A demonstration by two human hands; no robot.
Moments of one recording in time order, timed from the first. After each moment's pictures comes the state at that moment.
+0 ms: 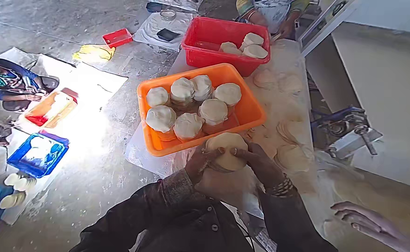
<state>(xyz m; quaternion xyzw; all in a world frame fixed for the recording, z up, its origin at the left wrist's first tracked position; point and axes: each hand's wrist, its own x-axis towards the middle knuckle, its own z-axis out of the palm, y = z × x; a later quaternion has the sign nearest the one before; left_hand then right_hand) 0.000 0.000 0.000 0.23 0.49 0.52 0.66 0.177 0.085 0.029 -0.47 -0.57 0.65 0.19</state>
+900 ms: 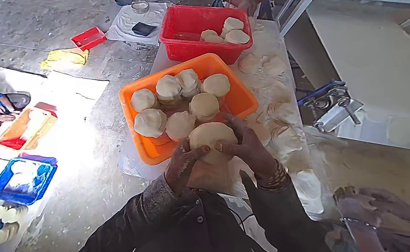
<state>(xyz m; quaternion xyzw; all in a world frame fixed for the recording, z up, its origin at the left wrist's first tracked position) -0.041 -0.009 0.017 0.23 0.42 0.59 0.65 0.135 0.079 0.057 -0.43 -0.63 0.60 0.25</state>
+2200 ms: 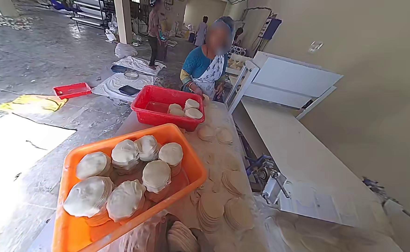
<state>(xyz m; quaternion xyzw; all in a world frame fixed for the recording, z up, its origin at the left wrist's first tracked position) 0.084 0.047 -0.139 0.31 0.50 0.64 0.49 0.226 0.040 -0.048 -0.54 -0.72 0.37 0.25</state>
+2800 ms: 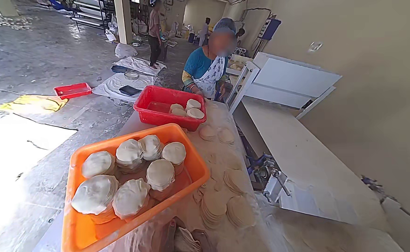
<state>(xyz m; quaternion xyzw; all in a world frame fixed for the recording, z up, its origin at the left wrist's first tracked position) 0.081 0.036 -0.162 0.40 0.52 0.59 0.47 0.239 0.034 -0.088 -0.49 -0.77 0.33 0.25</state>
